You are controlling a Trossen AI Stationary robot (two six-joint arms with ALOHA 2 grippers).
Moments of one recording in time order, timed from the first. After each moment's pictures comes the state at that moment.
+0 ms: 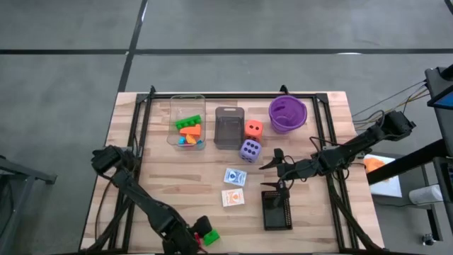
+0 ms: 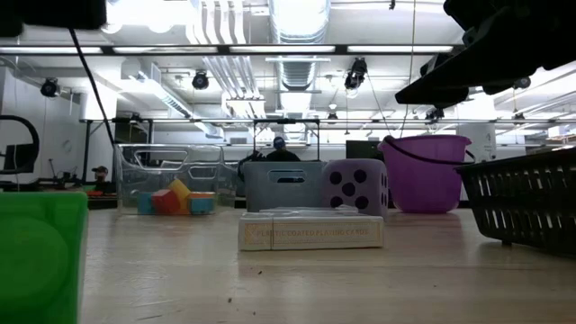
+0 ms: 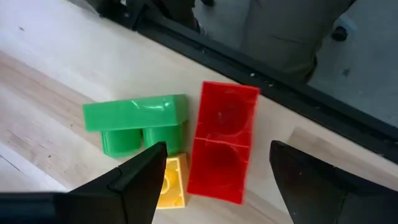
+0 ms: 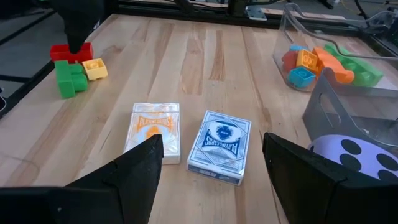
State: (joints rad) left arm -0.79 1.94 1.30 -0.51 -0.02 0.32; right arm 0.40 1.19 0.40 0.38 0.32 0.12
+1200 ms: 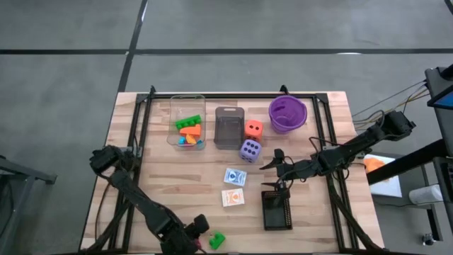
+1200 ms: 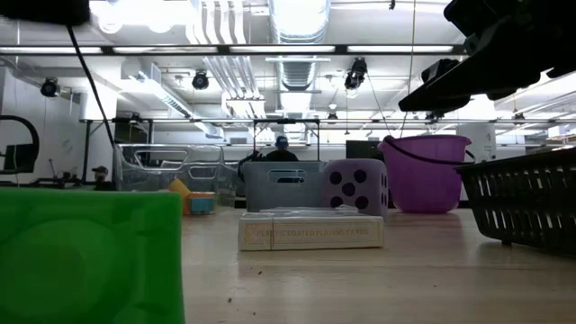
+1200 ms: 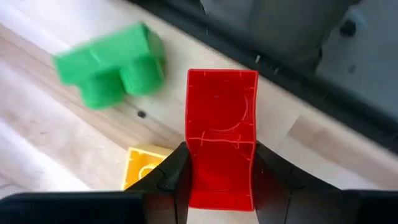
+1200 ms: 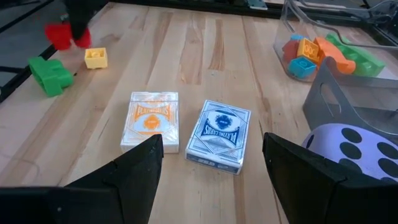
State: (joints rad) left arm -0.81 1.93 1.30 -0.55 -0.07 0.24; right arm 0.40 1.19 0.40 0.34 0.32 0.12
